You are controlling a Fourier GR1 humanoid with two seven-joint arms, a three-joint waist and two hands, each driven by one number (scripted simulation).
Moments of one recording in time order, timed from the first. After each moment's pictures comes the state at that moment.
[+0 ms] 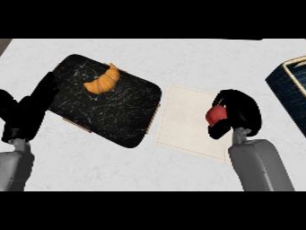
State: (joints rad) left arm -0.23 0.26 0.13 -1.41 0.06 -0.06 0.24; right arm -0.35 -0.04 0.07 -1.45 1.05 0.21 0.65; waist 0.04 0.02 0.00
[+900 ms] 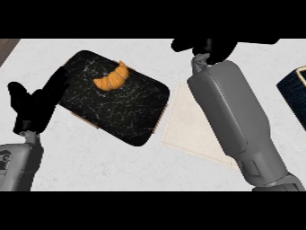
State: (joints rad) left arm -0.29 0.24 0.10 -1.37 0.05 -0.07 0.24; right arm -1.03 0.00 0.03 -1.04 1.15 -0.43 1.04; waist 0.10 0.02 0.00
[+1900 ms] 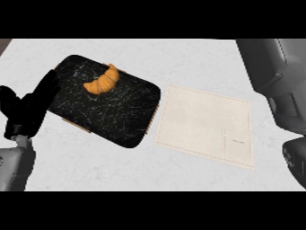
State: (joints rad) left arm -0.26 0.26 0.14 -1.38 0.05 -0.06 0.23; right arm -1.52 -0.19 -0.24 -0.60 1.47 -0.45 1.12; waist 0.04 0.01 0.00
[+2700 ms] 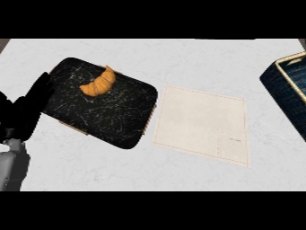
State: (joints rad) left arm -0.23 0.27 0.16 -1.40 0.07 -0.07 0.24; right arm -1.47 -0.40 -0.34 -0.49 1.59 -0.43 1.11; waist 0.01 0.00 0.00
